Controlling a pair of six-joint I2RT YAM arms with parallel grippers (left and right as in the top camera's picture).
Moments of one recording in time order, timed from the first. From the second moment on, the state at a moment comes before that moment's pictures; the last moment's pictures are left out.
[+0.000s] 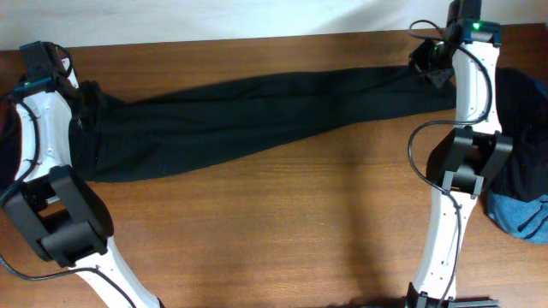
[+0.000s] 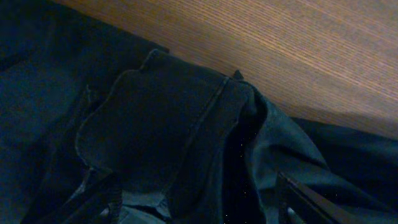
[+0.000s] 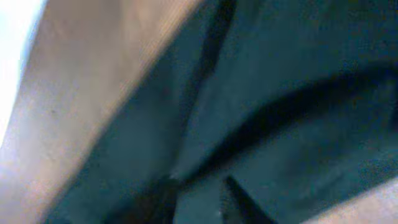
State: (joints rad) left arm 0.34 2.17 1.90 -0.80 -0.07 -0.05; right arm -0.23 2.64 2.67 -1.31 -0.25 0.63
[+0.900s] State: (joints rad) left arm 0.34 2.17 1.90 -0.80 -0.07 -0.04; right arm -0.28 2.64 2.57 -1.51 -0.14 0.74
